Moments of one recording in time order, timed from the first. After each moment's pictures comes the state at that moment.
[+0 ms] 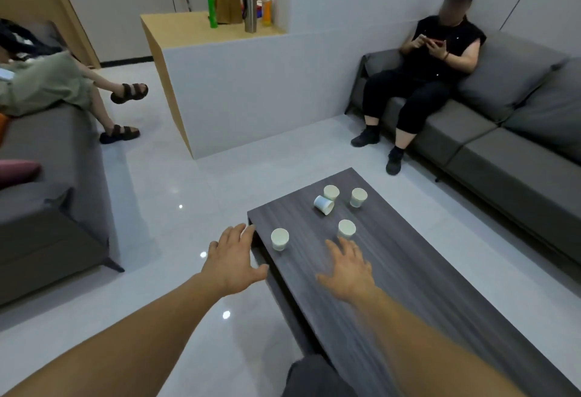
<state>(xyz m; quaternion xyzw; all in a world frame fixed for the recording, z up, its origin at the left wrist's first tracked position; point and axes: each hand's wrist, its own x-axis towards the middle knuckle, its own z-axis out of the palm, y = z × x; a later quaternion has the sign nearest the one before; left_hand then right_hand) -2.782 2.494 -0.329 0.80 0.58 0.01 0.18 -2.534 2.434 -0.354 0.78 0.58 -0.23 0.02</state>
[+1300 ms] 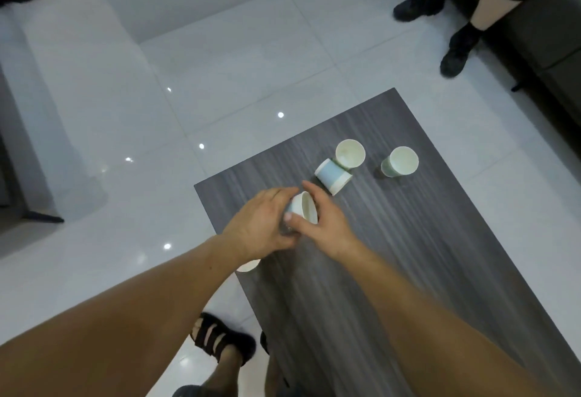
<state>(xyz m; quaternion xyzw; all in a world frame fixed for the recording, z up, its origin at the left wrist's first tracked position) -2.583 2.789 -0.564 0.79 0.47 0.00 0.39 -2.423 2.744 -0.585 0.67 0.44 -0.54 -0.24</state>
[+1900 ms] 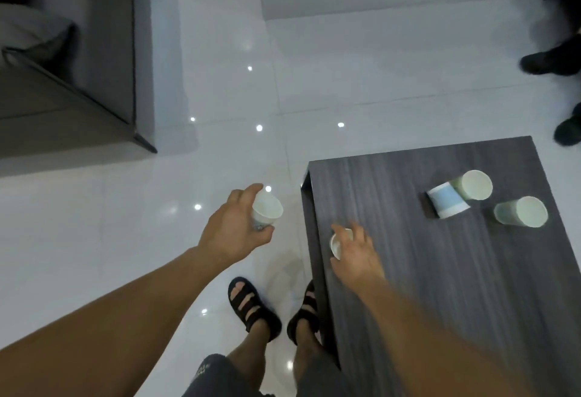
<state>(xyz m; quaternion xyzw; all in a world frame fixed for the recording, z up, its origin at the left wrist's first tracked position) -2.822 2.705 -0.573 0.58 0.73 0.08 0.35 -2.567 2.694 -0.648 0.64 0.69 -0.31 0.16</state>
